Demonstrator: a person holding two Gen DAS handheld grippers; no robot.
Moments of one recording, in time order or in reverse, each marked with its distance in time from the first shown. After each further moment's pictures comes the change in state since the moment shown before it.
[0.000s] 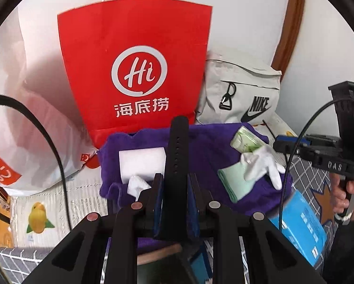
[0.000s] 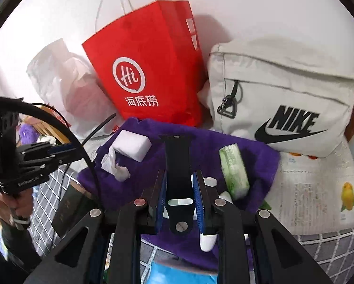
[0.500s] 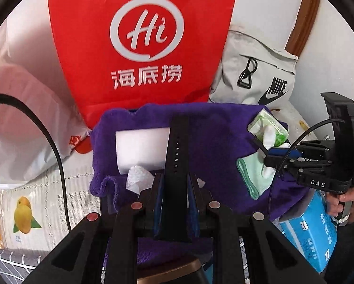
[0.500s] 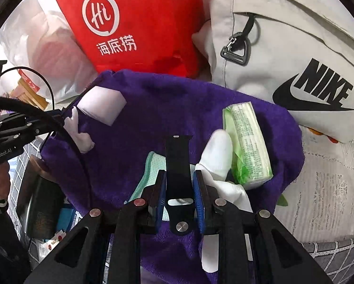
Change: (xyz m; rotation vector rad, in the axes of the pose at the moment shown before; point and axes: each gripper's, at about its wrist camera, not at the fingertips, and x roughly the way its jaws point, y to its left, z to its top) left arm 0.056 0.016 -0.010 -0.027 0.123 -0.017; right arm 0.083 -0.008 -0.018 -0.048 0.220 -0.067
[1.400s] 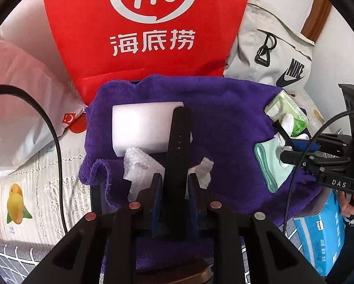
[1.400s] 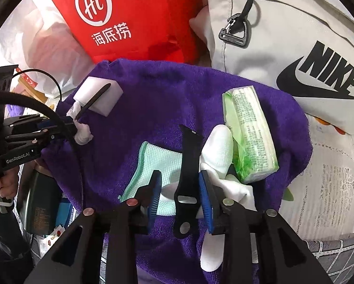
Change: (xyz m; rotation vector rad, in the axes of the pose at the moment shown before) left arm 0.039 0.001 -0.006 -0.020 0.117 0.048; right arm 0.016 -0.008 -0.001 0.013 0.057 0.025
